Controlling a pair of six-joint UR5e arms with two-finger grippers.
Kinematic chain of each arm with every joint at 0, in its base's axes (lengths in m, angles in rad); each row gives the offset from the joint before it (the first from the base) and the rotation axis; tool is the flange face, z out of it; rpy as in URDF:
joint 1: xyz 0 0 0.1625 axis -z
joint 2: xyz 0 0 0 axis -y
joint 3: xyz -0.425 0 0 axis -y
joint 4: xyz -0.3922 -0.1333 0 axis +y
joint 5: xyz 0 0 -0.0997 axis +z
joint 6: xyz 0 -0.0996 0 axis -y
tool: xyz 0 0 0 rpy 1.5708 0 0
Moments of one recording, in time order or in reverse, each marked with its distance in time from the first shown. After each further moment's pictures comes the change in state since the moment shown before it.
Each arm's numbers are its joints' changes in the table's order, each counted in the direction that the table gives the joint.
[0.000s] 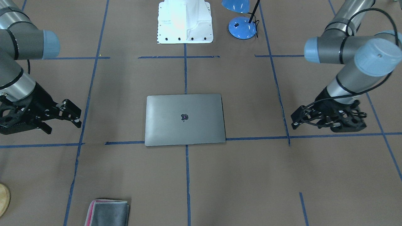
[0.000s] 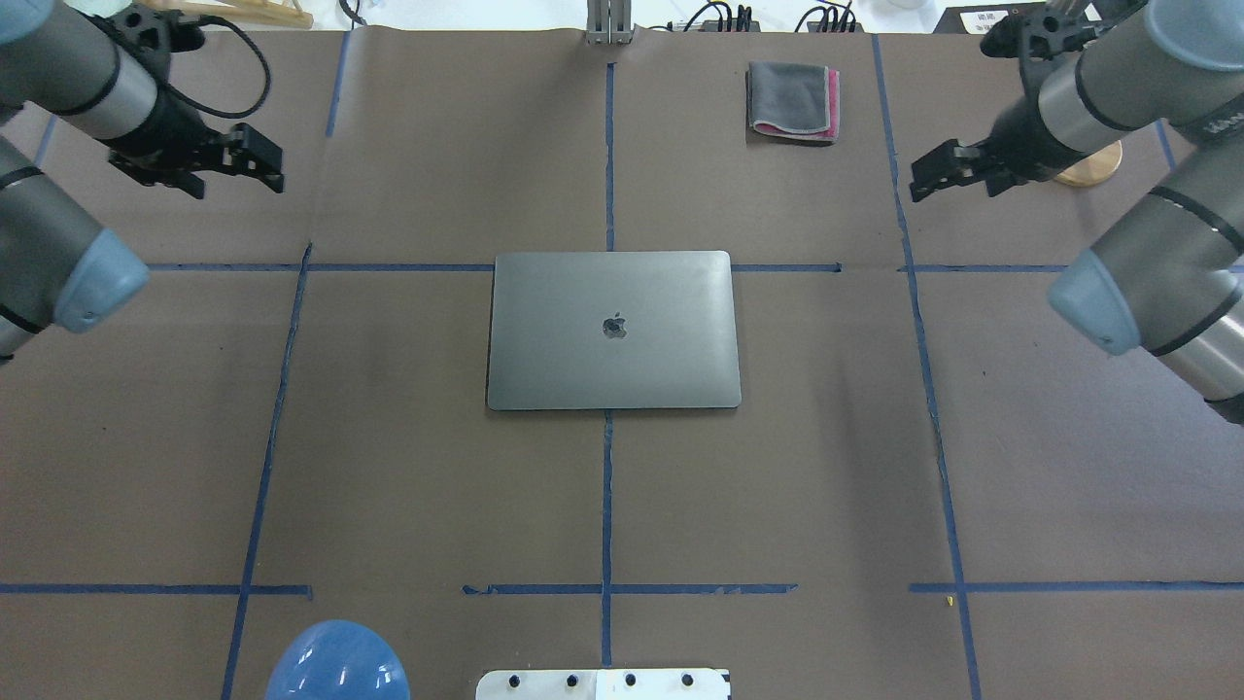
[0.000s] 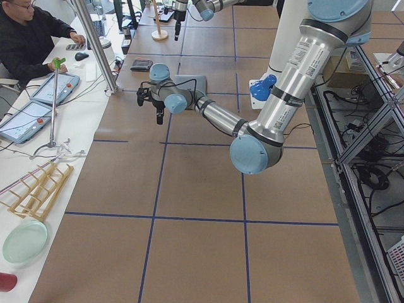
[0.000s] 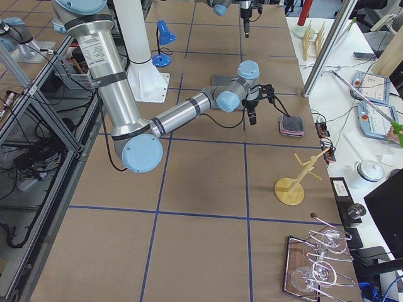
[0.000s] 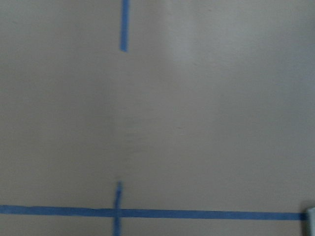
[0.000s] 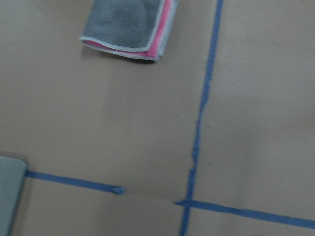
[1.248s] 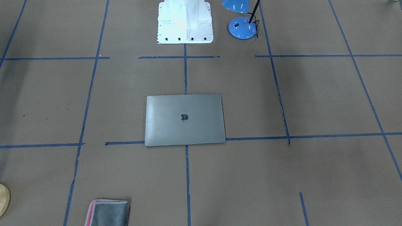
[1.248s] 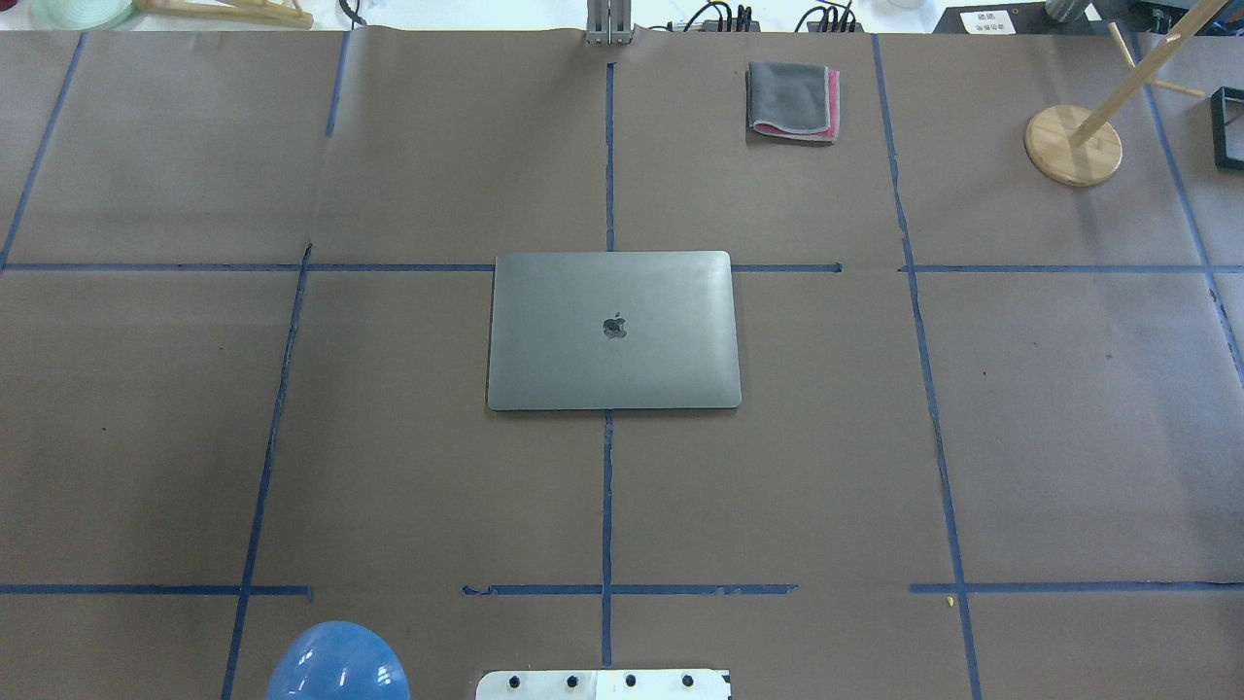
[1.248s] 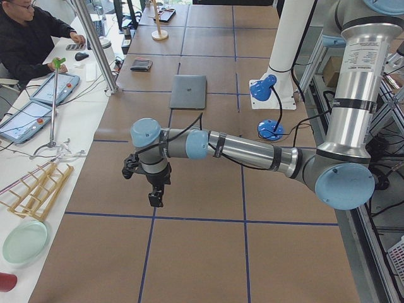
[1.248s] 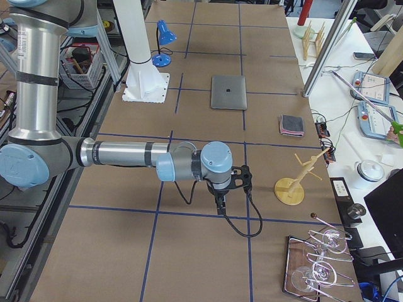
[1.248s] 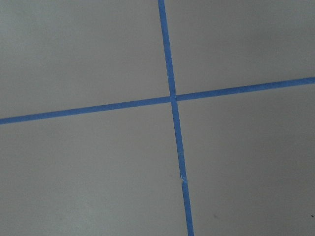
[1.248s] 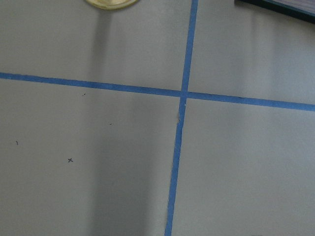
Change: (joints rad) left arm 0.485 0.337 -0.031 -0.407 0.148 0.947; right arm -0.541 -0.450 -0.006 0.112 -0.245 -0.677
